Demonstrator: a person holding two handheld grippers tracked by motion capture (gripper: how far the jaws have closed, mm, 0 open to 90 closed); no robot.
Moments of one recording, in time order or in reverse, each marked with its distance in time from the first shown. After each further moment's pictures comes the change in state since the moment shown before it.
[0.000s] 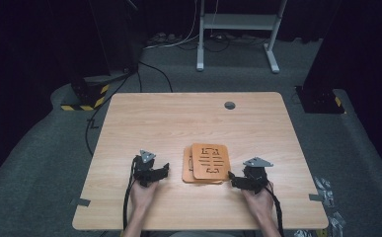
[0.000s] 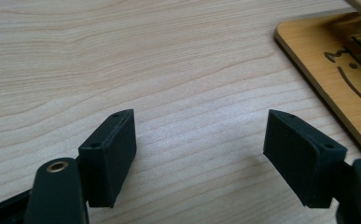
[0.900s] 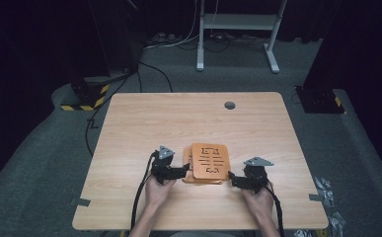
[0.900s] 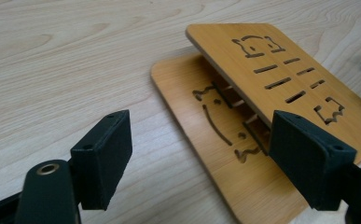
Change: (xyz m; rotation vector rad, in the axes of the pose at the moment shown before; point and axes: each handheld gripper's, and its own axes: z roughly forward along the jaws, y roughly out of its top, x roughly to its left) left arm -0.054 0.030 0.004 -0.009 -0.211 0.054; right arm -0.002 0.001 0.001 0.012 0.015 0.020
